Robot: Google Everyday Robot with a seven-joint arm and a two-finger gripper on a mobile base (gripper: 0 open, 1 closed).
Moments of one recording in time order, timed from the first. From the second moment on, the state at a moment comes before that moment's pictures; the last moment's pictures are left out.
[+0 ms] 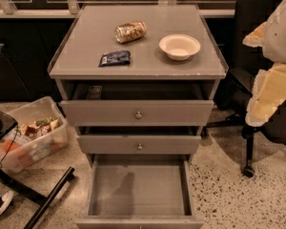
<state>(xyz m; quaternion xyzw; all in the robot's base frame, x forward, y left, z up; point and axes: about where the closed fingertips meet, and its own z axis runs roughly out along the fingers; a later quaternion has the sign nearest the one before) 0.439 -0.215 0.981 -0.60 0.78 -0.04 0.17</state>
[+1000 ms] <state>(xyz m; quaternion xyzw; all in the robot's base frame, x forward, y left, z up) 0.480 -0.162 0.981 -0.57 0.79 -0.02 0.22</state>
